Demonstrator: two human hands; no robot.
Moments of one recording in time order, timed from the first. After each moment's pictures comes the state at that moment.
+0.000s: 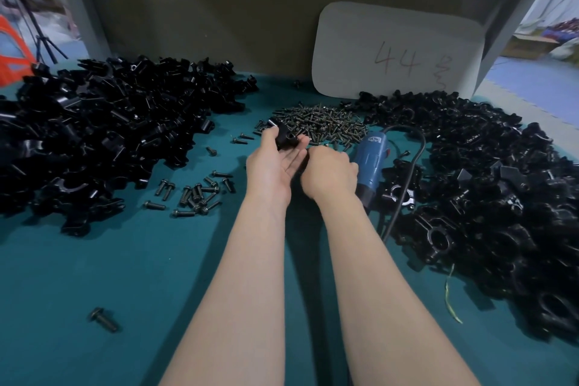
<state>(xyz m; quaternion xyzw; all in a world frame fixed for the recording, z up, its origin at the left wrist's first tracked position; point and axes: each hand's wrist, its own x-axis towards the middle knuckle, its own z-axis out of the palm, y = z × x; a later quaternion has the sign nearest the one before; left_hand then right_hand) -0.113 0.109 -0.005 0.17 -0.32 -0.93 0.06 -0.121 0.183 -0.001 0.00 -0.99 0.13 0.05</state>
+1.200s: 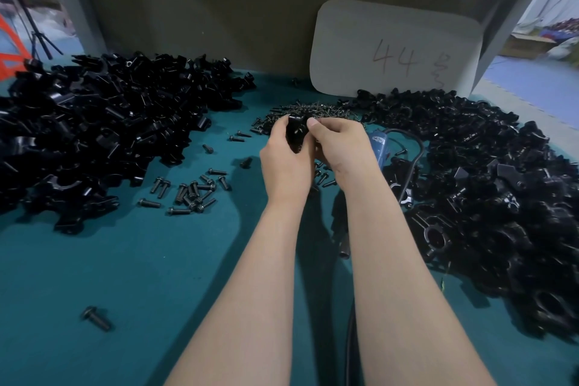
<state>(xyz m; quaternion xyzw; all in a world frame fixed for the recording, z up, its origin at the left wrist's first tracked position) -0.112 0.132 -0.016 0.10 -0.72 -0.64 0.25 -0.128 0.201 0.024 0.00 -0.79 0.61 0.06</state>
